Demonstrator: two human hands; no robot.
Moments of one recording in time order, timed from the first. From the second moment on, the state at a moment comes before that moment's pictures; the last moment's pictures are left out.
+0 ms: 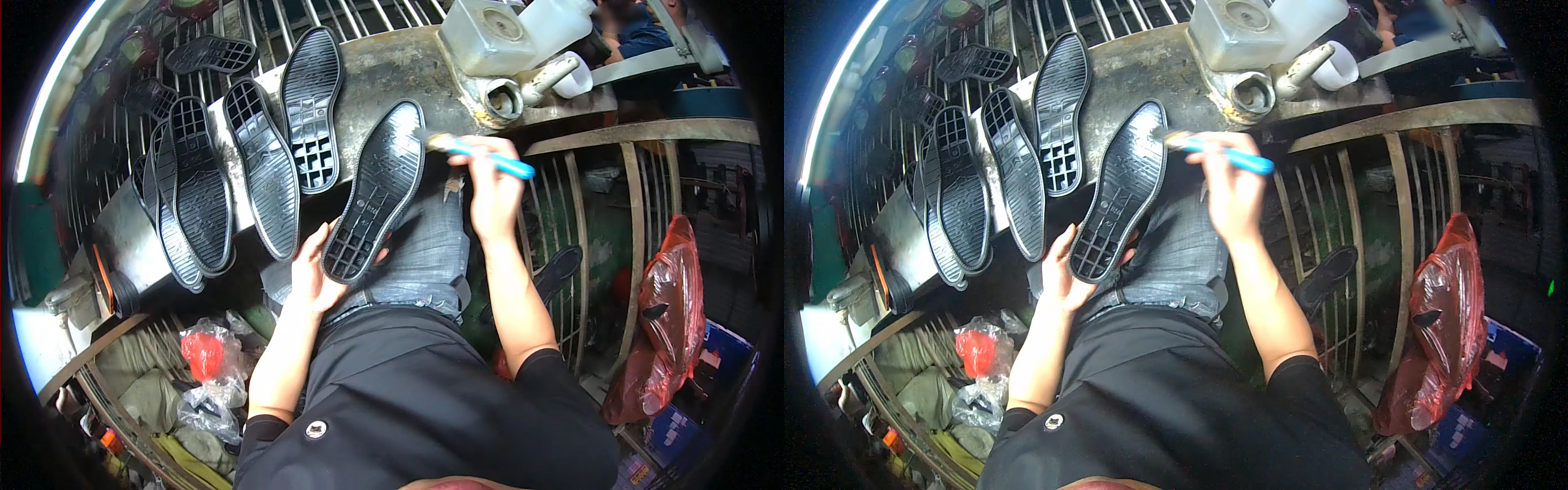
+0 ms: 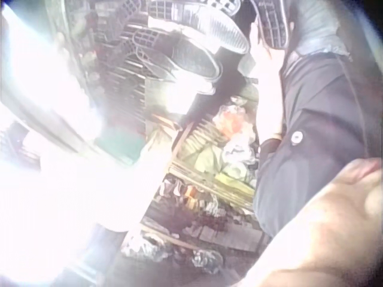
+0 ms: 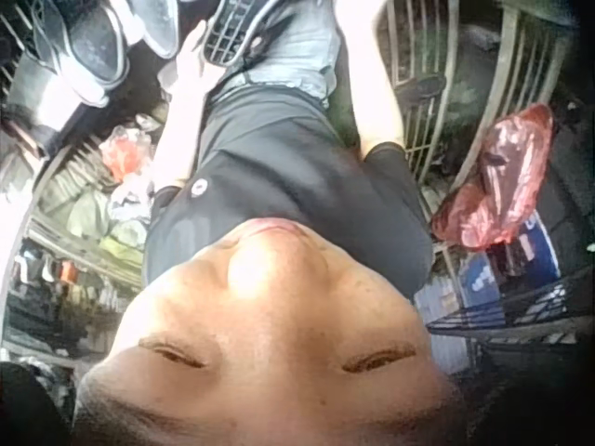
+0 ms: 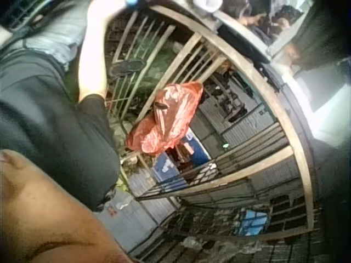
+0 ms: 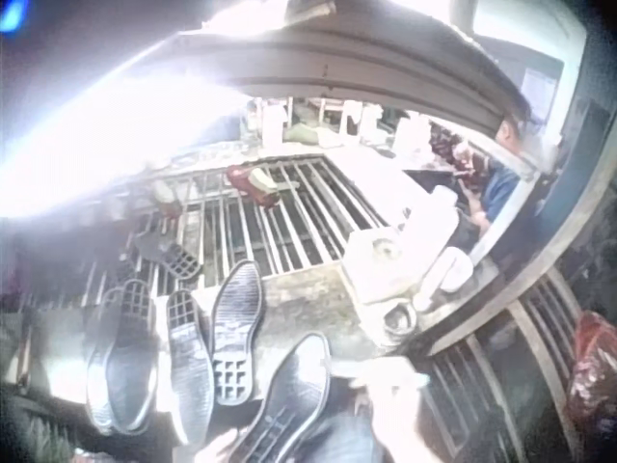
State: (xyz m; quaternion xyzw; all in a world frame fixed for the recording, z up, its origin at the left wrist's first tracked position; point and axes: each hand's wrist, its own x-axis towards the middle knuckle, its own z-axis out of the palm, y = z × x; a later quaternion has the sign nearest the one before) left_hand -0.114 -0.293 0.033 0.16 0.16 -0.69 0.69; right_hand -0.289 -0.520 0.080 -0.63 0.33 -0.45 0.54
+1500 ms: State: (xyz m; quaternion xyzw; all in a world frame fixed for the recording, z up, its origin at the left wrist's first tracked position) left_hand -0.121 -0.291 0.031 0.10 0.18 -0.65 0.73; right_hand -0.270 -0.437 0.056 -0.85 0.15 -0.41 0.29
